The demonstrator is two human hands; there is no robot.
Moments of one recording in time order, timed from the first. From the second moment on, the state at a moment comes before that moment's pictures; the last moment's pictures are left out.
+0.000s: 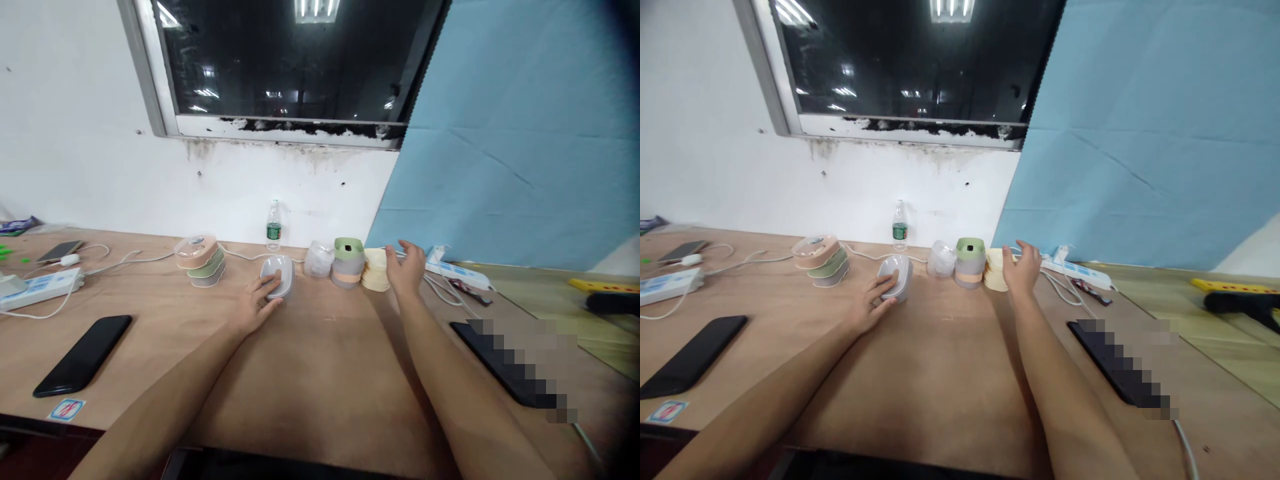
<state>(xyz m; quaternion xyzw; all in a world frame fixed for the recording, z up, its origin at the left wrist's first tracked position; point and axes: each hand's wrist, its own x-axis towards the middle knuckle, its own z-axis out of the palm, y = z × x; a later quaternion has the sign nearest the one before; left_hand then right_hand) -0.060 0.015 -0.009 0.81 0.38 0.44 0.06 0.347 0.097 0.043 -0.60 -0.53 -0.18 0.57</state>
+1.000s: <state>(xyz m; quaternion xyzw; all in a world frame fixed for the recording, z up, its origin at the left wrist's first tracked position) -0.176 0.042 0.023 0.50 0.70 0.49 -0.15 0.284 0.082 0.099 -0.51 -0.76 -0.16 0.38</state>
